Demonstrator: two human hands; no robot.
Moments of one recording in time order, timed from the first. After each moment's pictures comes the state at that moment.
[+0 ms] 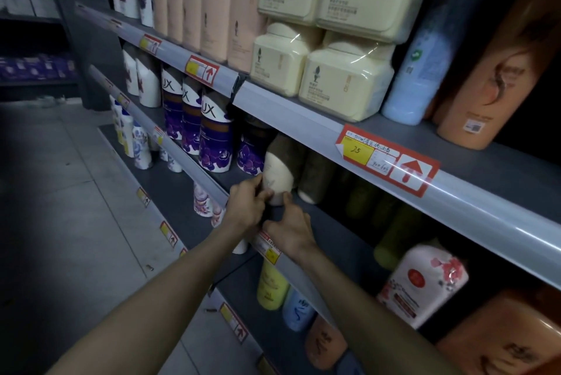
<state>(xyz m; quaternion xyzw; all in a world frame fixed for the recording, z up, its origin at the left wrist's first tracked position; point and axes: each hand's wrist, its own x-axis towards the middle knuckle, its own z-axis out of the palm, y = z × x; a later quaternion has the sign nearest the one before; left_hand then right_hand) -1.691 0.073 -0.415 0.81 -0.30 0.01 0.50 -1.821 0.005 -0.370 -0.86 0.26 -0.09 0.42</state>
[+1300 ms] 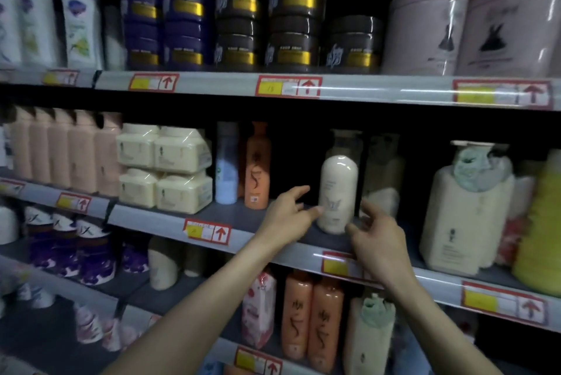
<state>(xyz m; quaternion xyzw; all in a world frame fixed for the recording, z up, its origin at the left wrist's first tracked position) -2.013 0.000 -0.147 0.60 -0.55 -0.17 0.55 -2.191 -0.023 -0.150 -0.73 0.43 -0.46 0.25</state>
